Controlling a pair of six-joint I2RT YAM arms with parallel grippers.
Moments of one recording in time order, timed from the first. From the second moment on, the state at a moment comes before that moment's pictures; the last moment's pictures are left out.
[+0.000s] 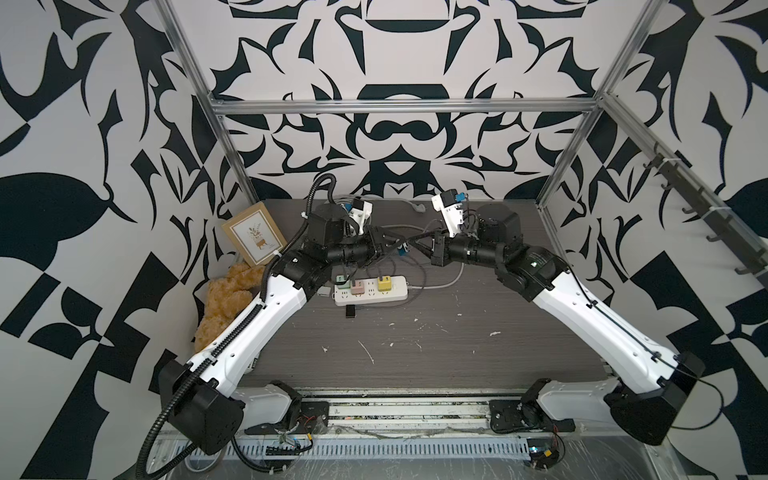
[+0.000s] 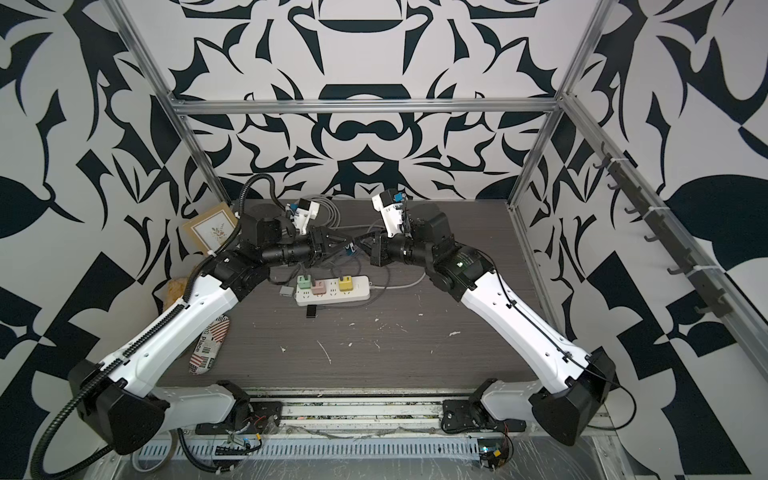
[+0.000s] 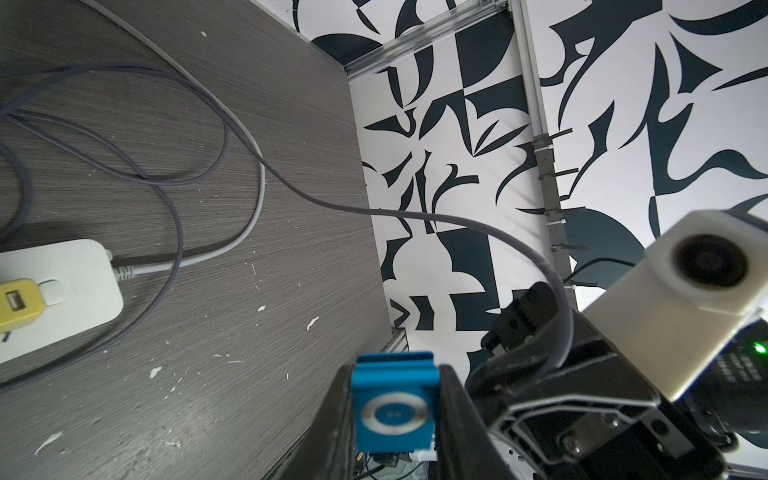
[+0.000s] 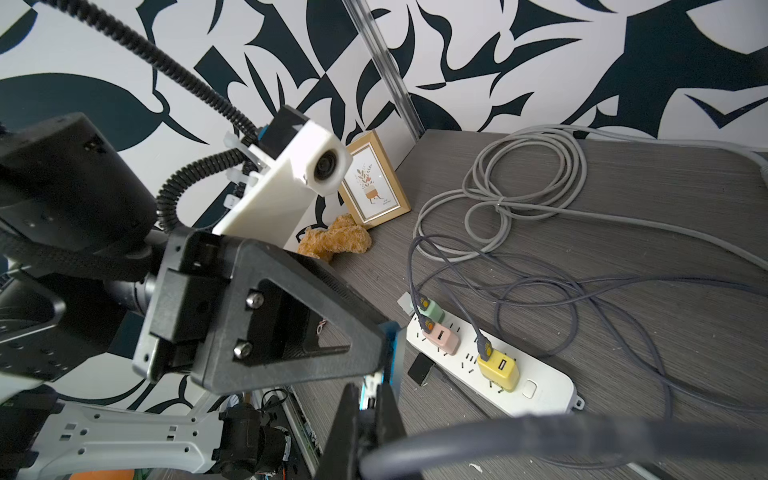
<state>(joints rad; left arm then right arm) -0.55 1.28 1.24 -0.31 0.60 -0.99 0.66 1.30 1.37 -0.41 -0.40 0.47</state>
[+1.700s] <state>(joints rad) -0.55 1.30 1.24 -0.31 0.61 -1.09 0.81 1.26 1.28 -0.33 -0.06 0.23</state>
